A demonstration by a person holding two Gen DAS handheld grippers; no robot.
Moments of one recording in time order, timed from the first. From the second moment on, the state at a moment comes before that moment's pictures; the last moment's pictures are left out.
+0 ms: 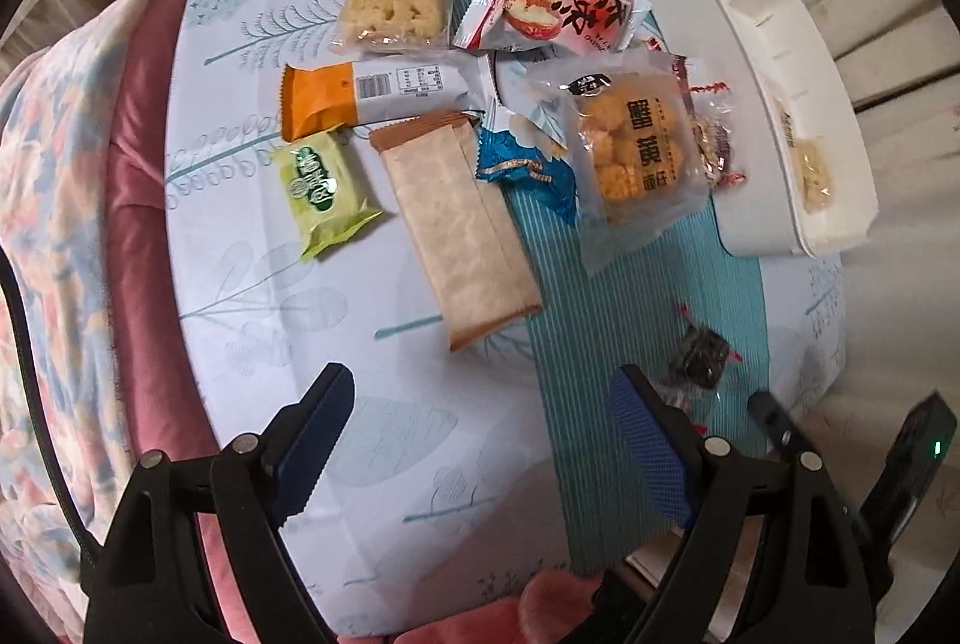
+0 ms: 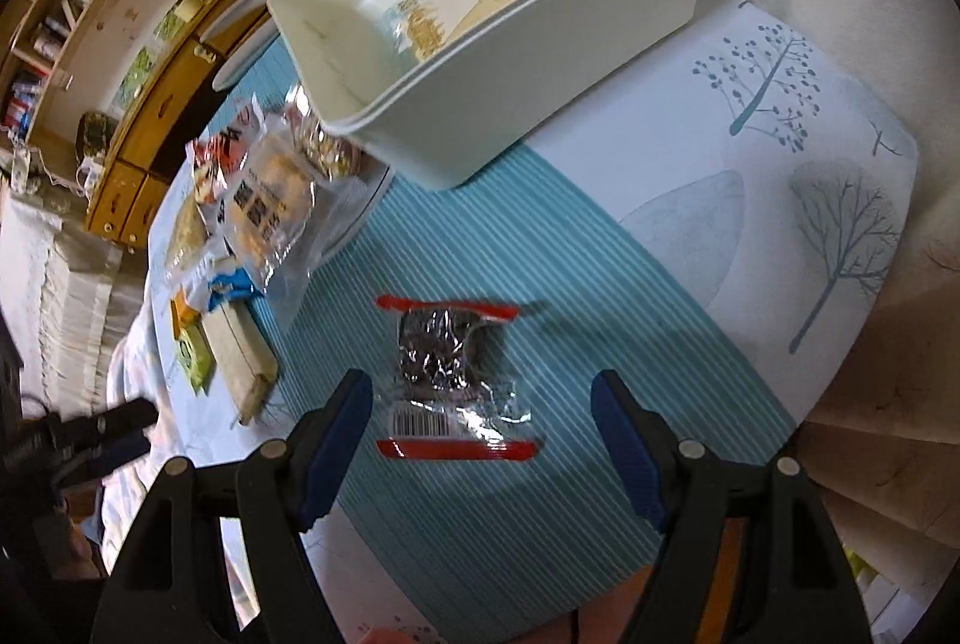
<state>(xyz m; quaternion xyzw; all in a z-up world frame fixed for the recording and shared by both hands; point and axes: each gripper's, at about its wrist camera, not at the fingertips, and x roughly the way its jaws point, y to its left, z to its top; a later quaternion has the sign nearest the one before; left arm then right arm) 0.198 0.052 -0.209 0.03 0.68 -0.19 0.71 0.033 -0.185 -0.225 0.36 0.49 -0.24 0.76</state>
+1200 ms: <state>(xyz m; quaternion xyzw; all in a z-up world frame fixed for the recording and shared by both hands) 0.264 0.023 -0.295 -0.02 0.71 -0.04 0.70 0.095 -0.189 -0.259 0.26 0.60 -0.18 0.74</state>
